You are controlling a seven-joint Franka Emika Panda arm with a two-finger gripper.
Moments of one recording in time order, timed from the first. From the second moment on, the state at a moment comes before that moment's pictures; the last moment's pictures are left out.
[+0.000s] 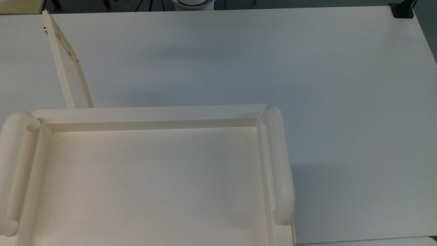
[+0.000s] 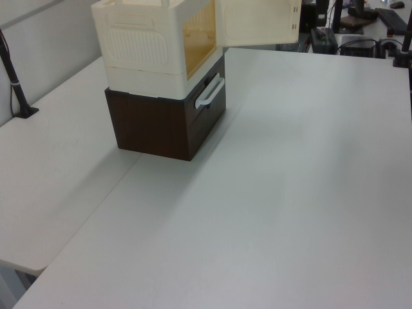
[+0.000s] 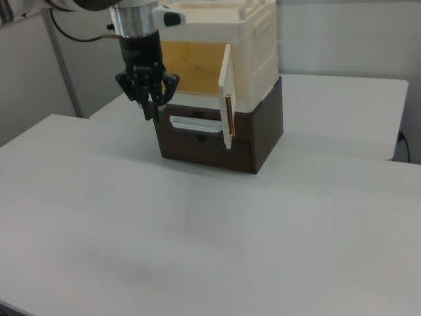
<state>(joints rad) 0.21 0.08 -0.41 -1.37 0.02 1.41 -0.32</state>
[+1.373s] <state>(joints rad) 0.18 0.13 -0.64 -1.43 0.23 2.11 -0.34</state>
